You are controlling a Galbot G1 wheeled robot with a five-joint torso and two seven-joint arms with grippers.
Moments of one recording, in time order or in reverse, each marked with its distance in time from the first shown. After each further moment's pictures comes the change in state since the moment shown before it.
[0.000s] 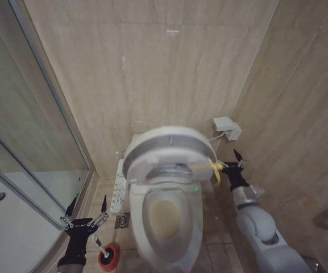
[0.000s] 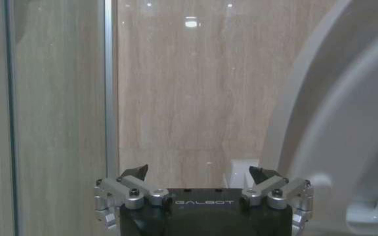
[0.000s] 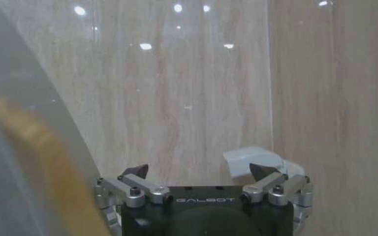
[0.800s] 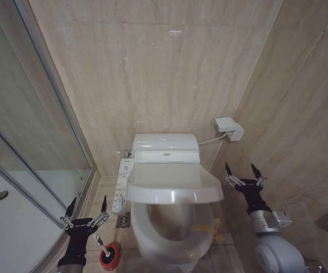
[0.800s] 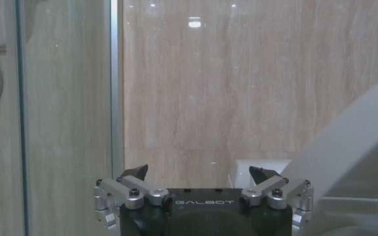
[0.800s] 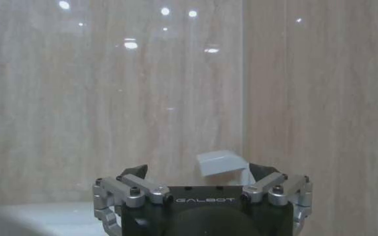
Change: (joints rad) left arm 0.000 0.000 0.000 0.000 0.000 0.000 0.000; right arm -0.214 0.058 0.146 0.137 -0.063 0.029 0.010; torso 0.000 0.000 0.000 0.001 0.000
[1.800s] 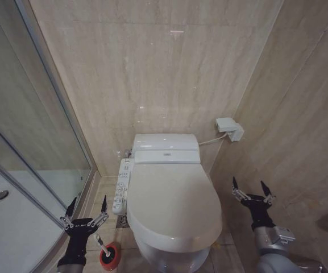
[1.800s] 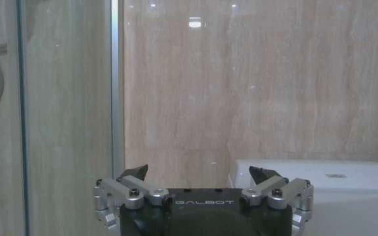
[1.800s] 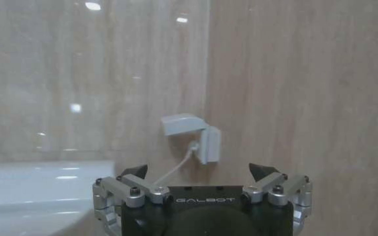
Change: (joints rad) left arm 0.000 0.000 0.000 0.000 0.000 0.000 0.000; right arm -0.115 0.090 0.037 0.021 -0.070 -0.049 0.085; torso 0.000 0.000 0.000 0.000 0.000
